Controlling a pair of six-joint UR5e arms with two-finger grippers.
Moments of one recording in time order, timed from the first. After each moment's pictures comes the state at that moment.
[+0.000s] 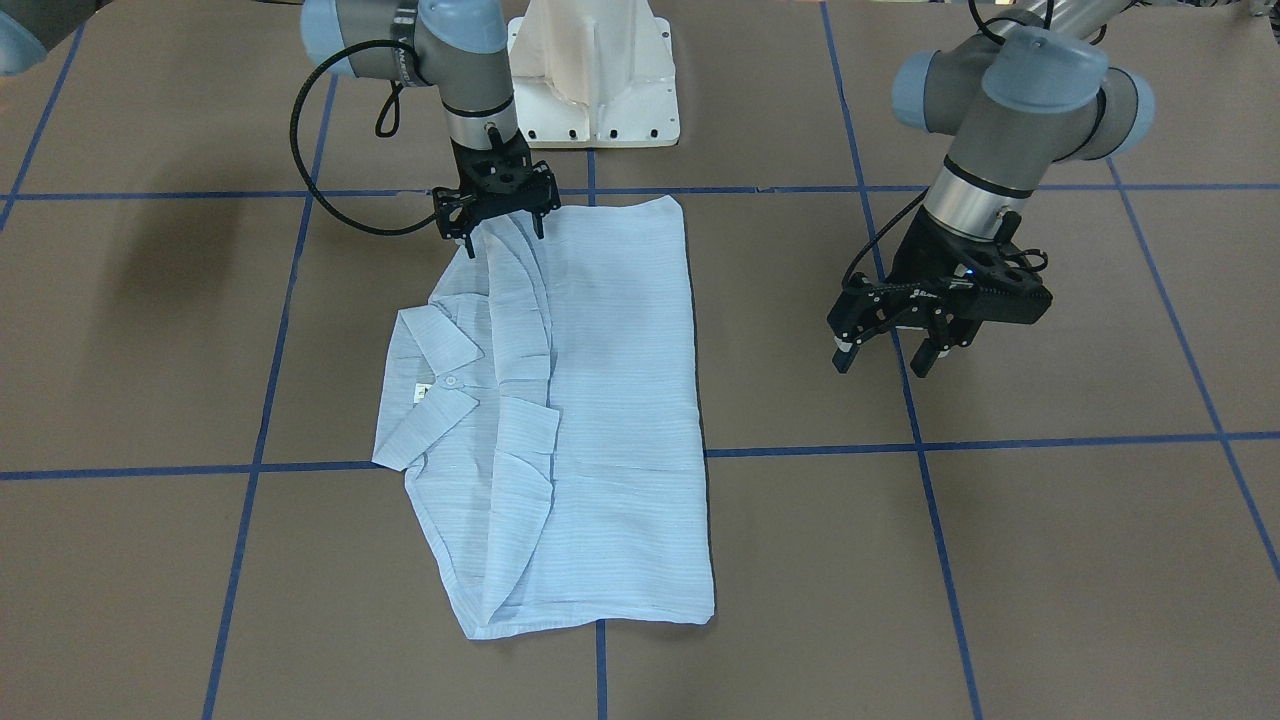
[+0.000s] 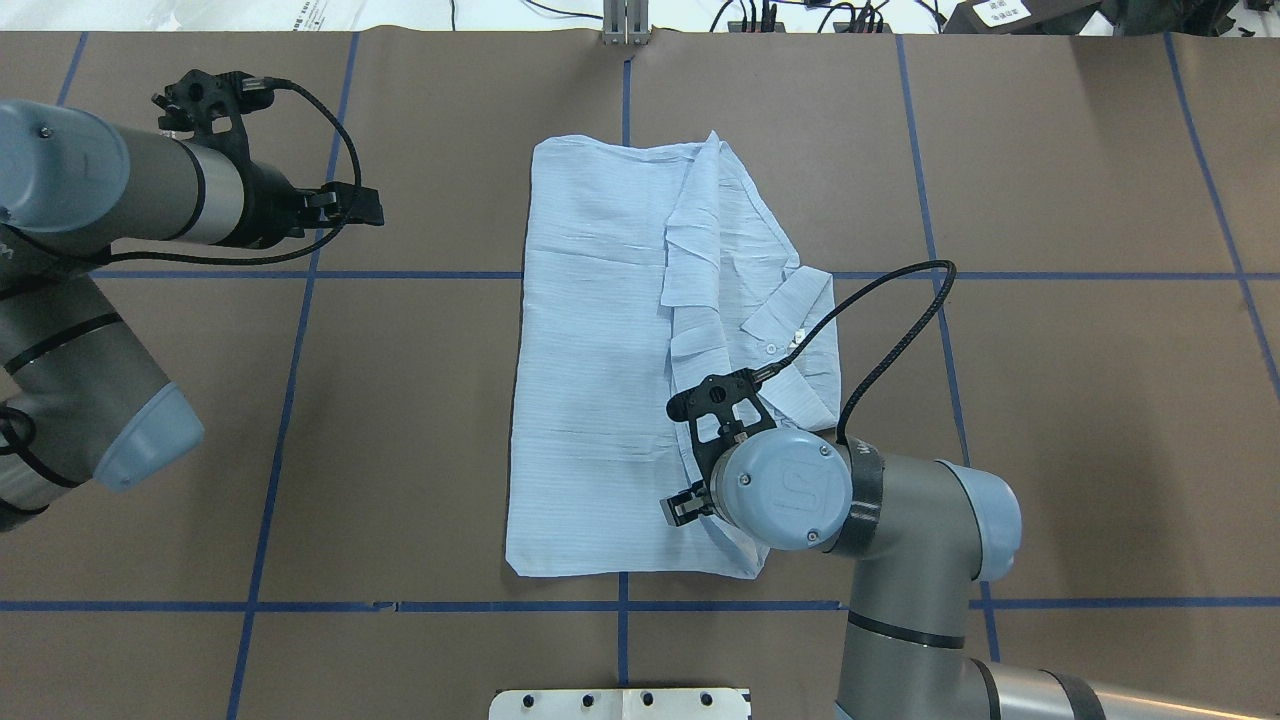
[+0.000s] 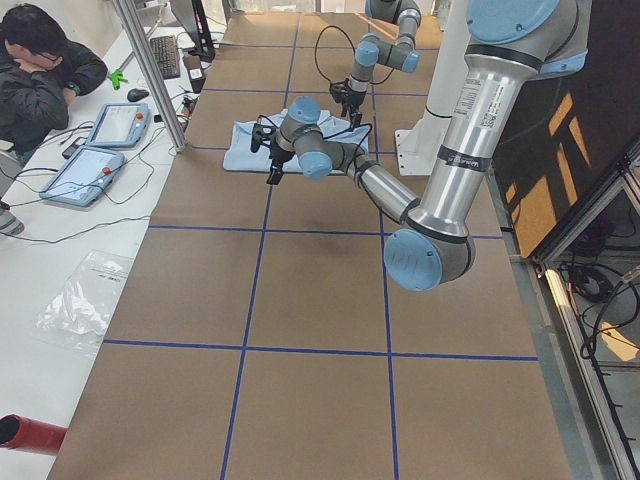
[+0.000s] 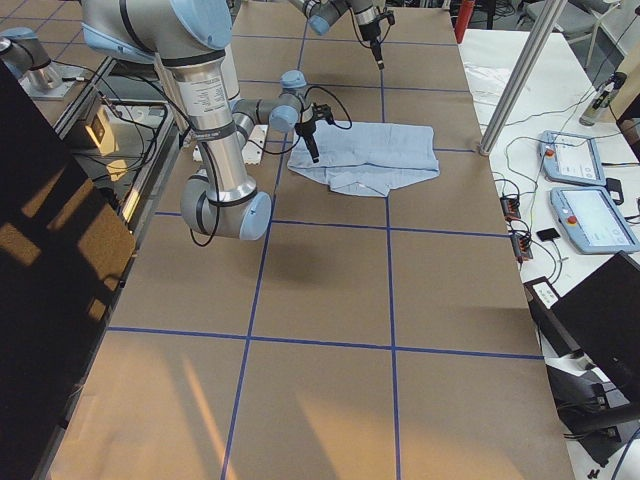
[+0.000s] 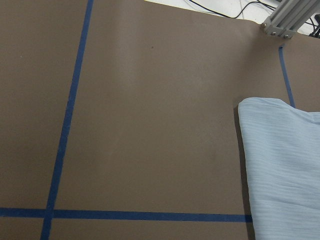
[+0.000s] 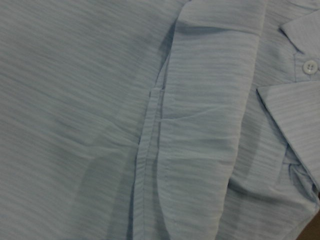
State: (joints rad) left arm -0.81 -1.90 -1.80 -2.08 -1.83 -1.18; right arm 0.28 -1.09 1.86 -1.55 1.58 1.01
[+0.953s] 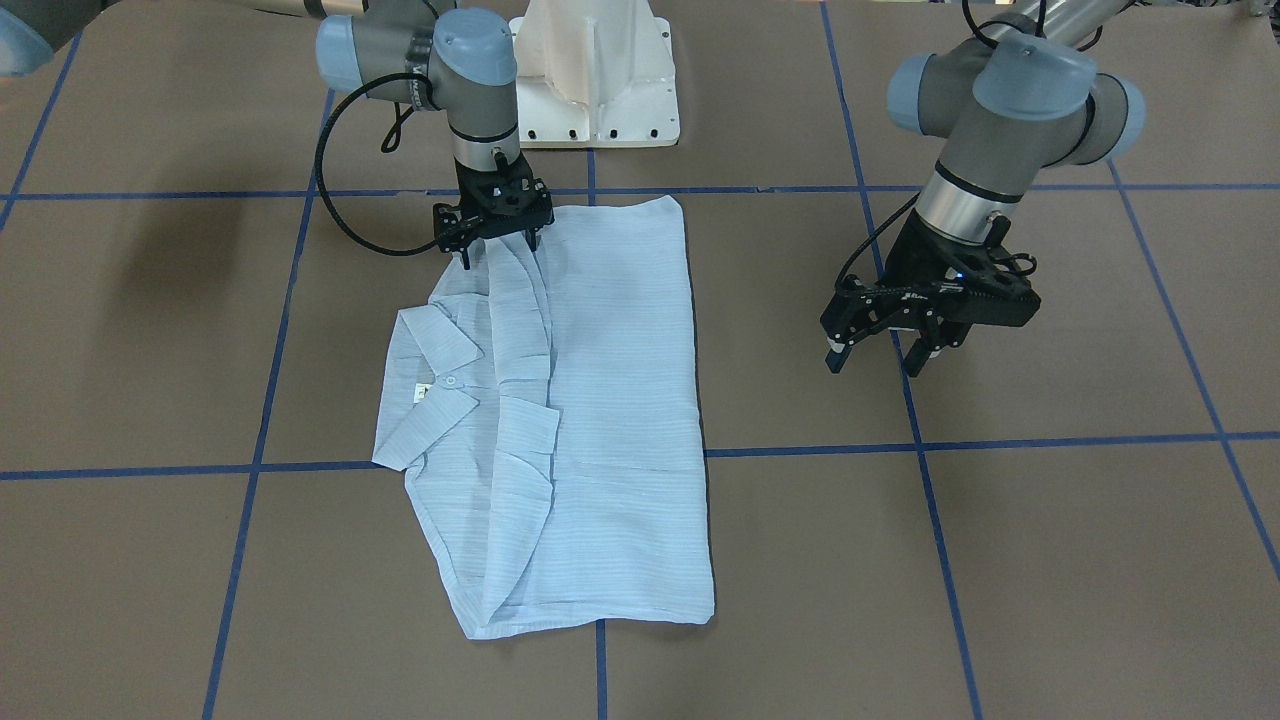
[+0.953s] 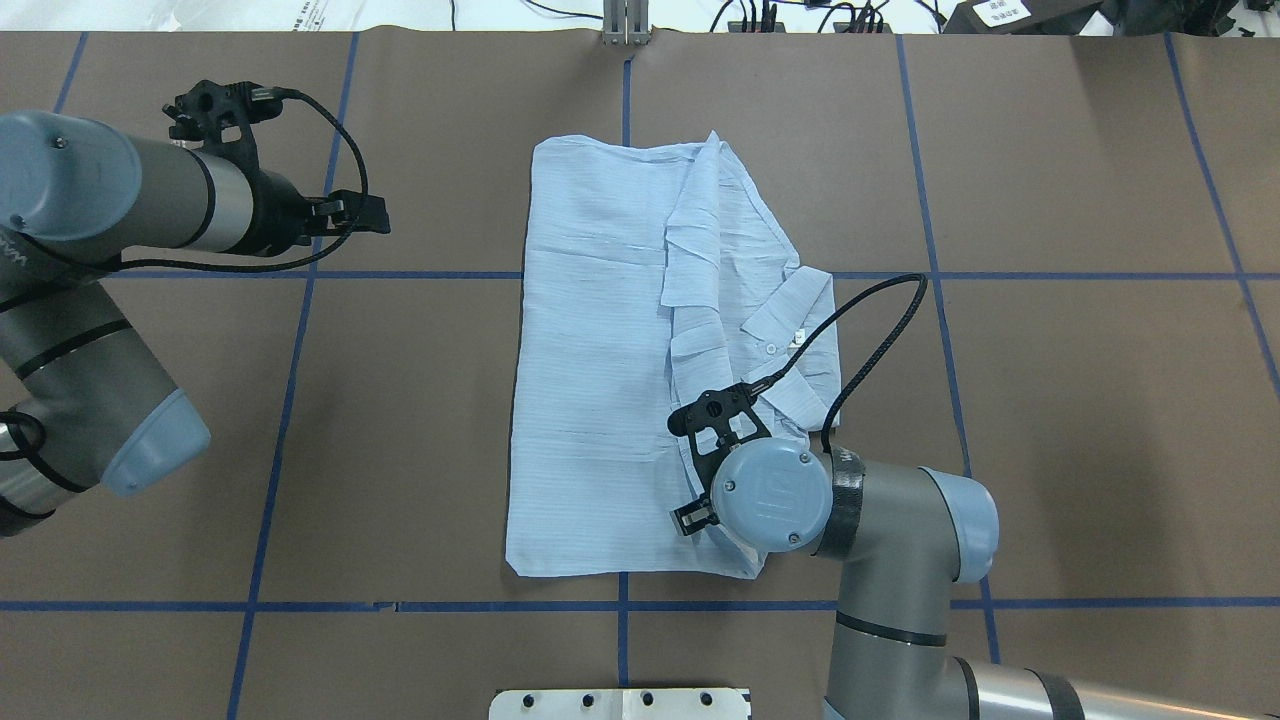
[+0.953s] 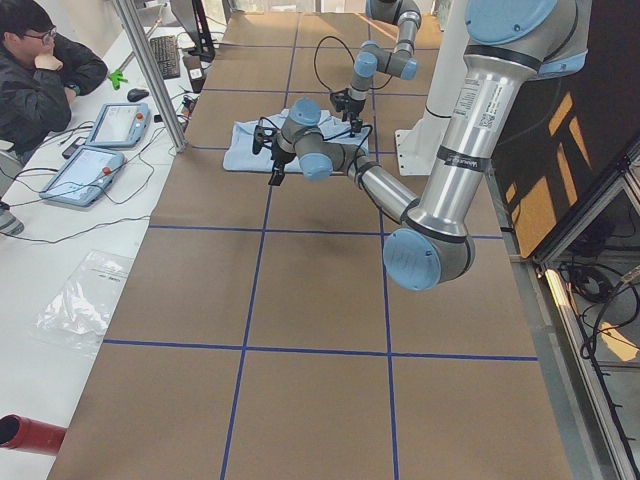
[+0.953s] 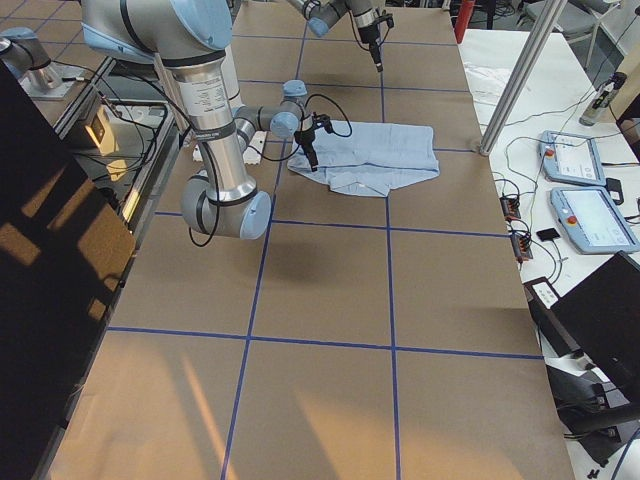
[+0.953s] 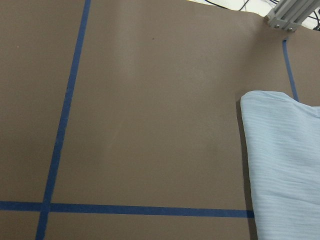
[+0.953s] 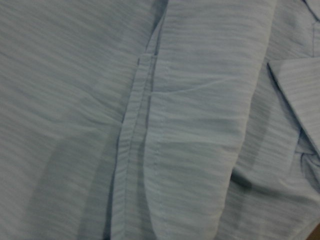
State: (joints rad) left arm -0.80 -1.90 -1.79 -2.08 -1.83 -1.19; right arm 0.28 -1.09 1.80 -1.55 1.58 0.98
